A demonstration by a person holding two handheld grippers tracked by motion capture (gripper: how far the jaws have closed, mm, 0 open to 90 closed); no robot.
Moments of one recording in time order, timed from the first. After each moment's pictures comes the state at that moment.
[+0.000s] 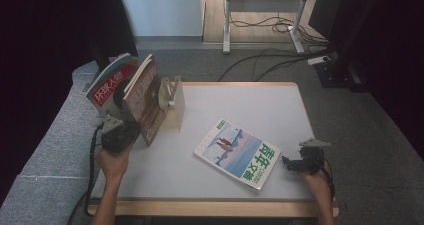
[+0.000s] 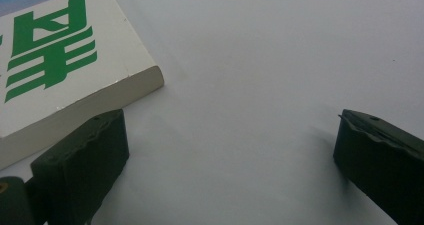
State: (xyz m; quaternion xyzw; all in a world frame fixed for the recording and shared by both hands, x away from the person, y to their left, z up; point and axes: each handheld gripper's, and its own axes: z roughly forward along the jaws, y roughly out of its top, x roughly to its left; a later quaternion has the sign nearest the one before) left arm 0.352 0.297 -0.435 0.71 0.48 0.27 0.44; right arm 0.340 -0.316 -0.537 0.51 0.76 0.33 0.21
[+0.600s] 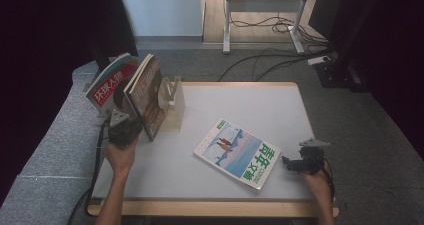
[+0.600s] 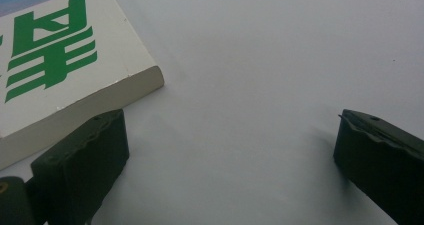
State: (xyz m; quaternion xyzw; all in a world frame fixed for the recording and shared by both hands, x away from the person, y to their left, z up) left arm 0.372 0.283 -0.435 0.70 0.49 0.28 0.44; right arm 0.341 -0.316 -0.537 0.51 0.76 0.33 0.21
